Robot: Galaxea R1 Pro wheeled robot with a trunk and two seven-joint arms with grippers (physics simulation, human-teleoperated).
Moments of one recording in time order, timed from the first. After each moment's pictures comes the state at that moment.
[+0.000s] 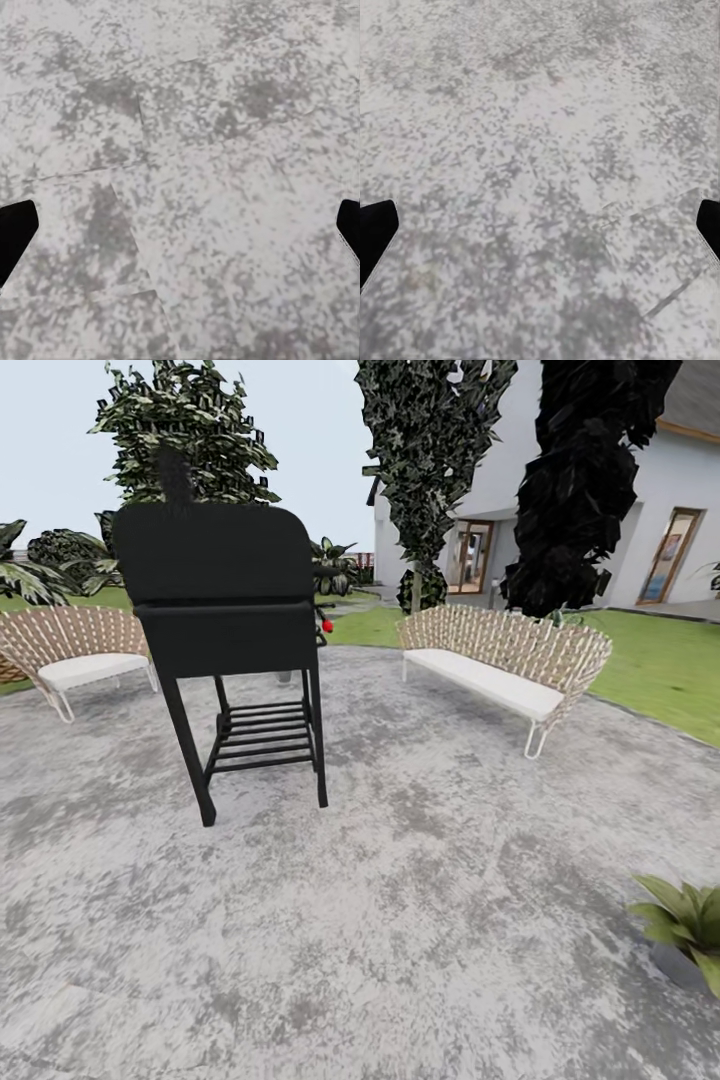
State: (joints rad) left arm -0.20 0.05 0.00 -0.28 -0.02 -0.38 0.00; right arm -0.03 -0.06 0.00 -0.53 0.01 -0.41 0.00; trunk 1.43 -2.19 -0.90
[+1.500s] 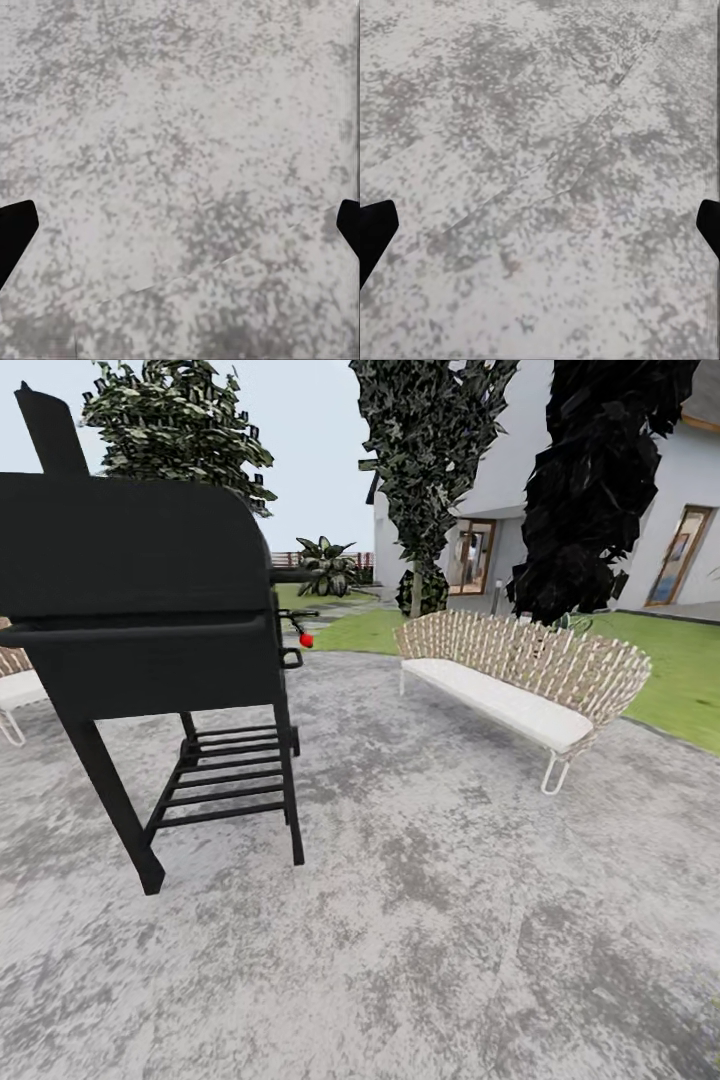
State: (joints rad) left arm -0.20 0.05 -0.01 -0.28 -0.03 -0.38 0.00; right arm -0.03 -0.06 0.00 -0.53 0.01 -0.41 0.00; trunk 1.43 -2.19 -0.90
